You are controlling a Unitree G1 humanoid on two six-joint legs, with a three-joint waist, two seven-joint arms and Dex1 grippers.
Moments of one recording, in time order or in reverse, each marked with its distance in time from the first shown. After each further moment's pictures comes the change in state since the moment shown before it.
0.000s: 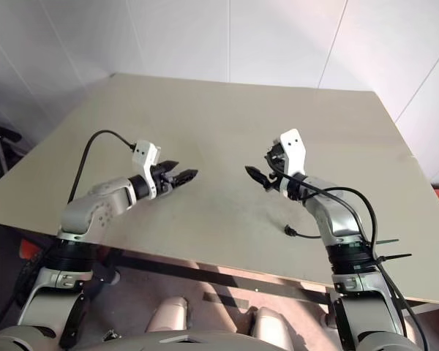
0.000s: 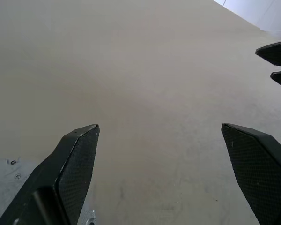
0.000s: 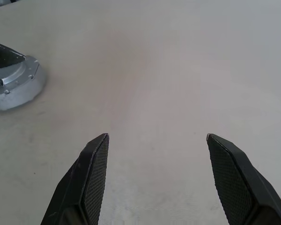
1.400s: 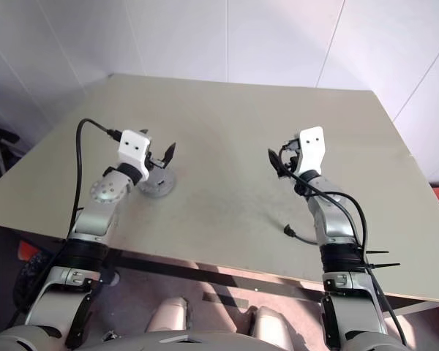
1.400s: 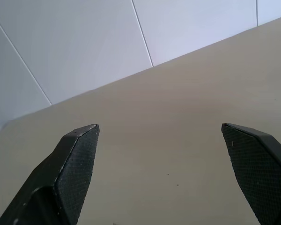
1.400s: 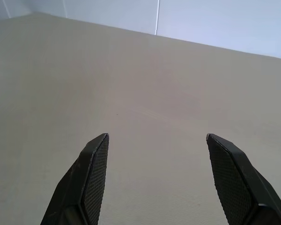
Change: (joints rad) left arm -0.014 -0.038 -0.004 0.176 0.426 -0.620 0.257; right arm -0.002 0.109 -0.132 0.159 -0.134 -0.326 -0.193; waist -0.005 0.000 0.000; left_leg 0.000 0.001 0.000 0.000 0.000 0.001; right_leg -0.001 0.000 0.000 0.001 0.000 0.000
